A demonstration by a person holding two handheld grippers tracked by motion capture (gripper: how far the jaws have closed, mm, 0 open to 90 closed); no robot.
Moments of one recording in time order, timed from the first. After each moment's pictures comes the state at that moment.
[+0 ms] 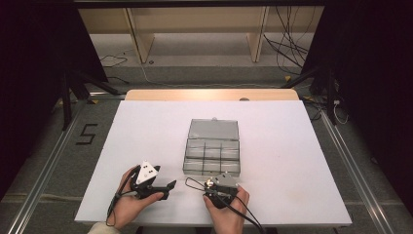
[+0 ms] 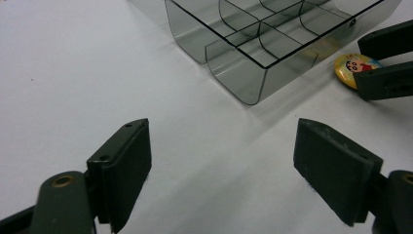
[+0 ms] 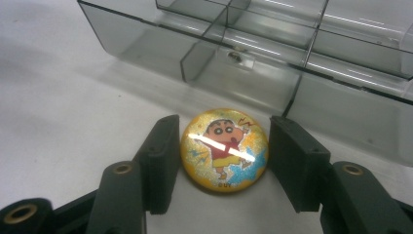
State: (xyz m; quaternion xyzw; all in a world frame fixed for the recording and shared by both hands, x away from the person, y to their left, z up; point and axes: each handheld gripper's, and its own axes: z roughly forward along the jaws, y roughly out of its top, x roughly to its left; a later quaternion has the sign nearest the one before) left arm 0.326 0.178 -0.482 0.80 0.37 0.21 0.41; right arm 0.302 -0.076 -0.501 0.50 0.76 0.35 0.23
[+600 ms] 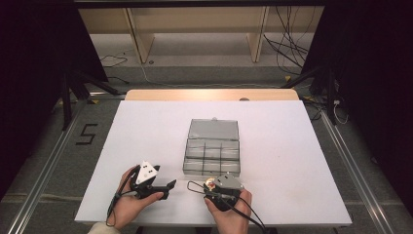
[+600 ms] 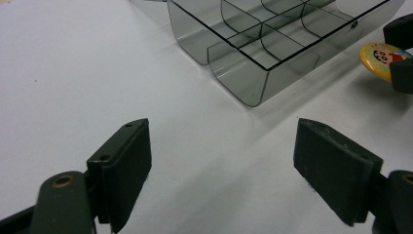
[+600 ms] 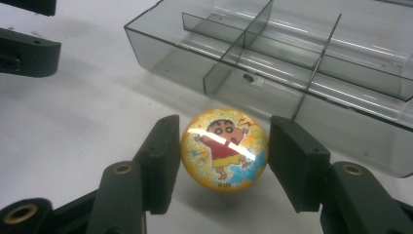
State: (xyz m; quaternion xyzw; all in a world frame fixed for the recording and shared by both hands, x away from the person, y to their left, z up) left arm 0.326 0.178 -0.482 0.80 0.37 0.21 0.41; right arm 0.293 -0.083 -0.486 0.47 0.76 0.38 0.22
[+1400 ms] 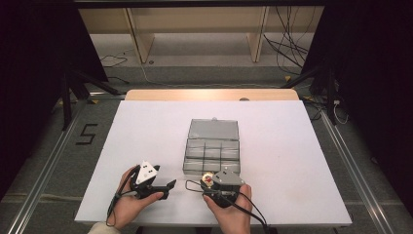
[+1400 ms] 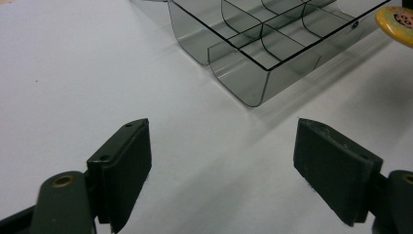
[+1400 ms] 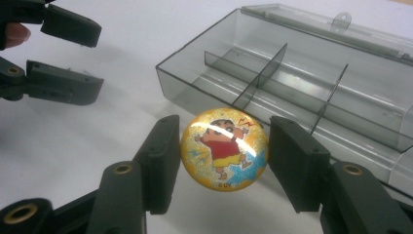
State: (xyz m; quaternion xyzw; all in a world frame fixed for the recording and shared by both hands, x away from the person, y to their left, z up) left arm 0.326 0.178 -0.482 0.80 0.38 0.21 0.41; right arm 0.298 -0.083 -0.462 0.42 0.78 0.41 0.22
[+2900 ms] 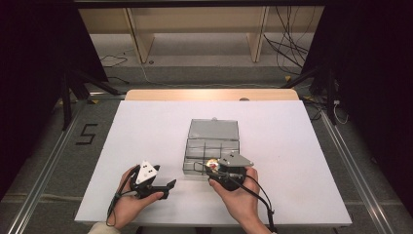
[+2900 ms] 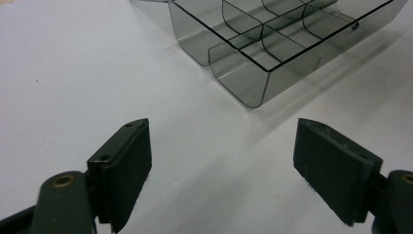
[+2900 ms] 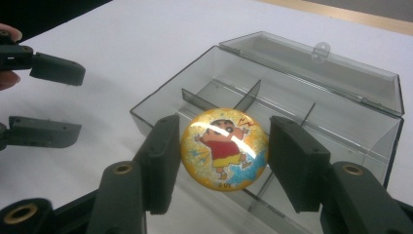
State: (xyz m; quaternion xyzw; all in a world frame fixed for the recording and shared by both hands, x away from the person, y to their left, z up) left arm 0.326 0.177 -0.482 0.80 0.38 0.21 0.42; right arm 0.329 -0.100 -0.435 0.42 0.77 0.42 0.21
